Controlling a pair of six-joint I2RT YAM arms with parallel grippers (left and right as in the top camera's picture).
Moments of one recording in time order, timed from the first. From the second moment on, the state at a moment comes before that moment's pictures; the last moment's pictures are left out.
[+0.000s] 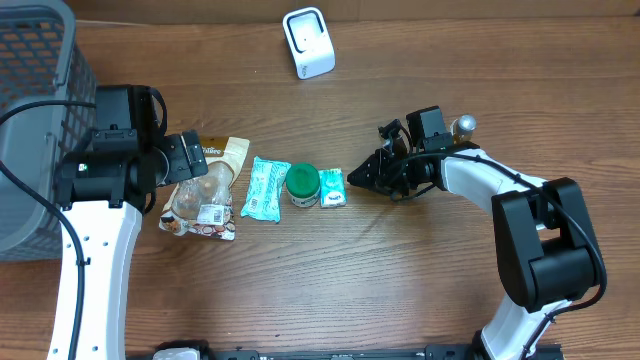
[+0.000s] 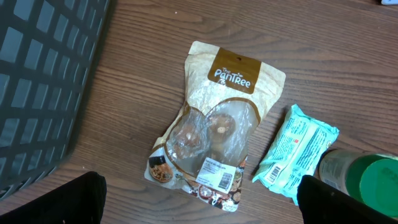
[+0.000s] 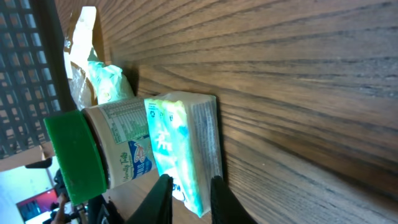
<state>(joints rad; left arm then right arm) 0.03 1.33 1.35 -1.08 -0.13 -0.24 0.25 1.92 1.05 -0.31 -0.77 0.49</state>
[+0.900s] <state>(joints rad) 0.03 1.34 1.35 -1.08 -0.13 -0.24 0.57 1.81 1.08 -0.35 -0.22 0.58</state>
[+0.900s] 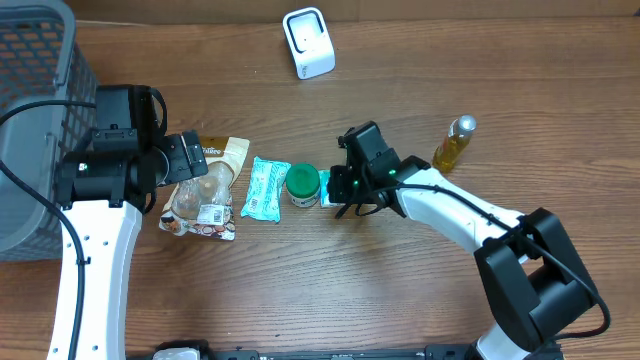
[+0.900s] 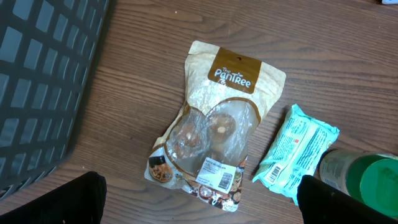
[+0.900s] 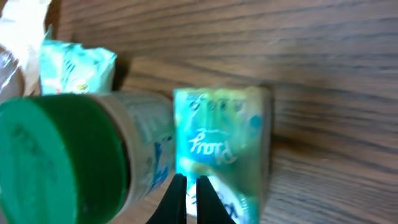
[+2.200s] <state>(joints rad) 0.03 1.34 1.35 -1.08 -0.13 -0.24 0.48 1.86 1.28 -0.70 -0.04 0.51</state>
